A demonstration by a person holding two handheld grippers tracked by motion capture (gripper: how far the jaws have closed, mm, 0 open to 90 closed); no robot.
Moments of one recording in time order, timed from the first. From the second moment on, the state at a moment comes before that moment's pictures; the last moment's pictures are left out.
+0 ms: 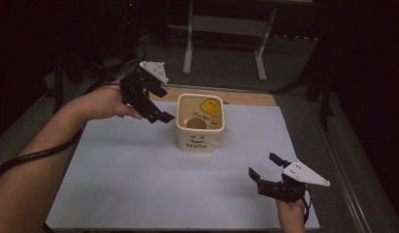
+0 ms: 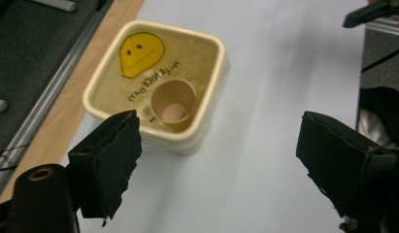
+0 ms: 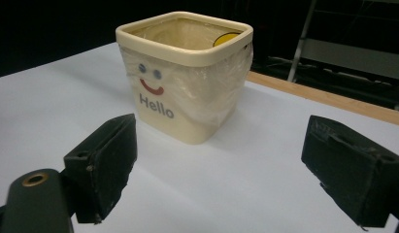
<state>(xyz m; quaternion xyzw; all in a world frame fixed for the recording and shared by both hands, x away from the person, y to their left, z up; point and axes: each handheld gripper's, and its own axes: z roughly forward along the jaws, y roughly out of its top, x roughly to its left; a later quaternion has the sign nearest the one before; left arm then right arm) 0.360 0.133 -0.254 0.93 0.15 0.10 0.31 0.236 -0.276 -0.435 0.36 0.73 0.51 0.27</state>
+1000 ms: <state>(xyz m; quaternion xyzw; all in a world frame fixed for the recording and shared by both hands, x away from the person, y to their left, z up) 0.315 0.184 -0.325 0.92 0.19 0.05 0.33 0.236 -0.274 -0.436 0.36 0.73 0.51 0.27</state>
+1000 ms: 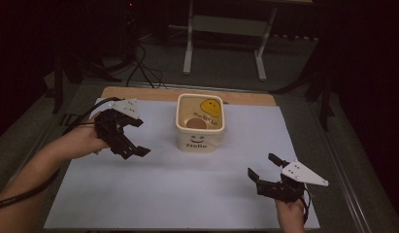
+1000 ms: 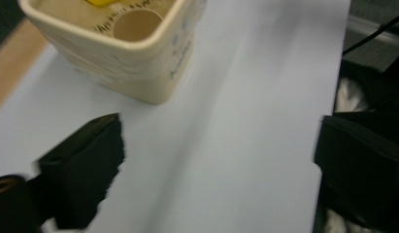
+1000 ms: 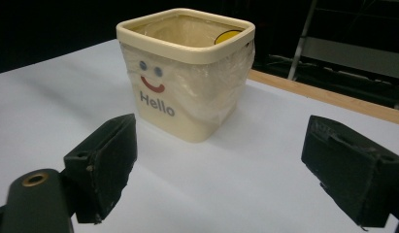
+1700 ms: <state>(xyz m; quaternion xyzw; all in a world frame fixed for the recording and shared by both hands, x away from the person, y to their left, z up) 0.285 0.192 -0.388 0.91 0.20 0.02 0.36 0.236 -0.273 -0.436 0.36 0.73 0.51 0.27</state>
